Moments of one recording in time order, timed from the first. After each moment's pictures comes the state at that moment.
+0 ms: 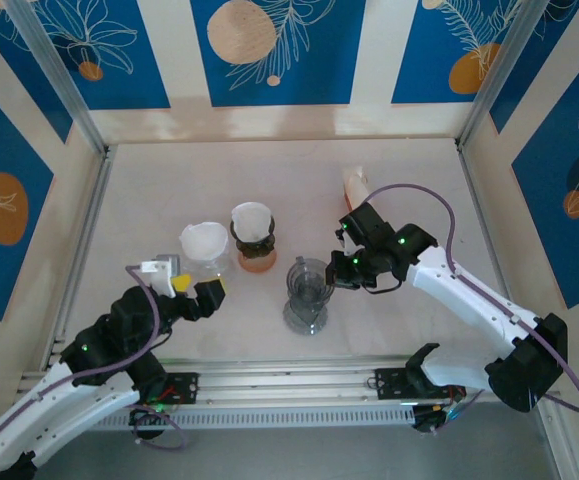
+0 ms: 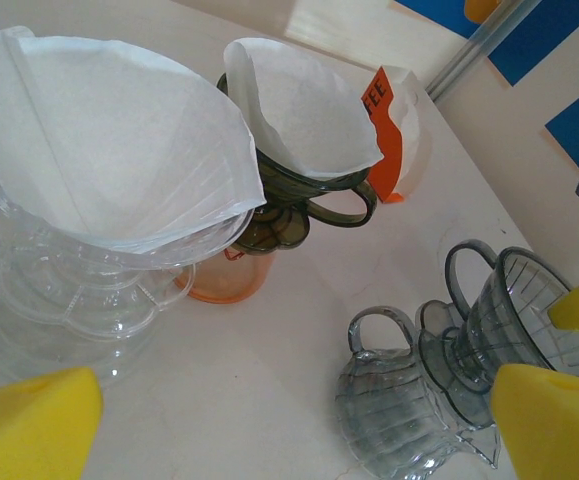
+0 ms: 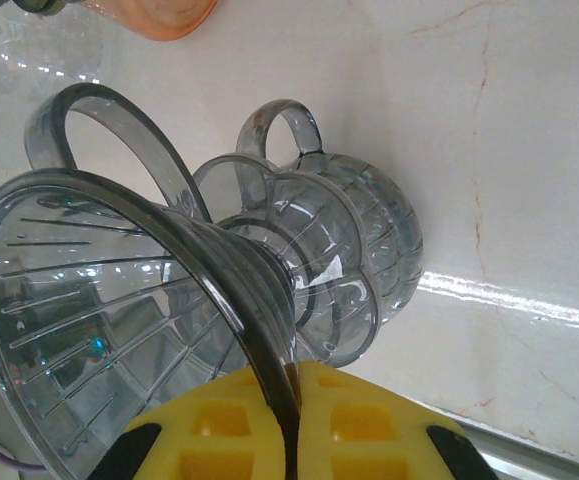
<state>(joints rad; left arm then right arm) -0.84 0.33 0.53 -0.59 -0.23 -0.66 0.66 1.20 1.08 -1.03 -0.29 0.71</state>
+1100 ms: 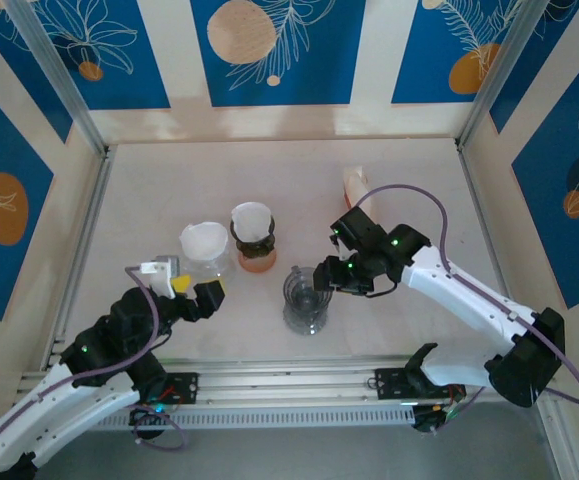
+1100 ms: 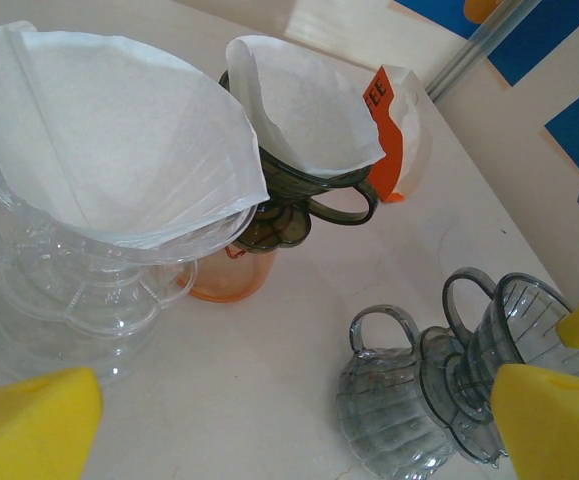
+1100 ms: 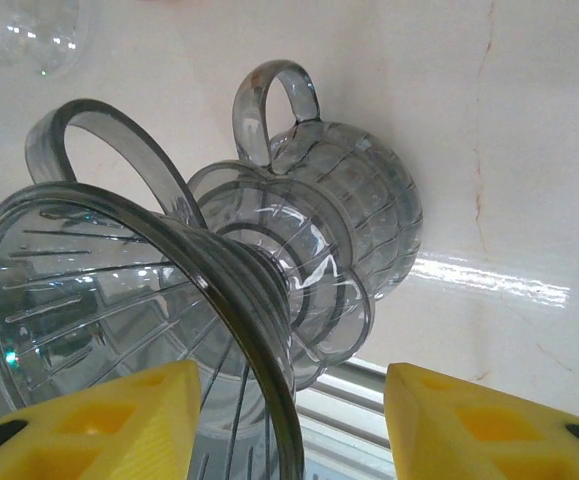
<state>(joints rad) -0.84 0.31 0.52 -0.59 -0.23 -0.66 0.73 1.22 1.10 -1.07 -0.24 0.74</state>
